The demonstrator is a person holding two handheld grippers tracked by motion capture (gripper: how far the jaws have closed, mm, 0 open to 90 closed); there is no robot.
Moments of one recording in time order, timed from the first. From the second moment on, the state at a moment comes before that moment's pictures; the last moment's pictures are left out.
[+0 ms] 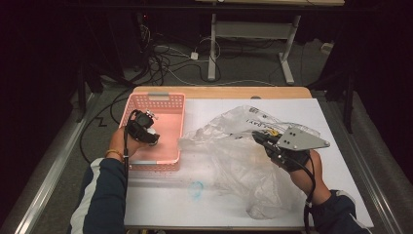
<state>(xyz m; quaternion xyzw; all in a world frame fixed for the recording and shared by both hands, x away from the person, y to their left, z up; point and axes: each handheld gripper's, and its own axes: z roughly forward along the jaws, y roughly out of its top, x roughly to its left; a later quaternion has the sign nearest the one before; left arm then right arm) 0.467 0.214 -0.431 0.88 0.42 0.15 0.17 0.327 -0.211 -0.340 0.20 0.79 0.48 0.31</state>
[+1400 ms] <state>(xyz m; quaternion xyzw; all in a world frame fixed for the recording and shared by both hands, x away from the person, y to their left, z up) 0.330 0.187 -0.360 0.82 0.29 0.29 0.40 0.332 -0.211 -0.342 0.22 0.77 0.48 0.35</state>
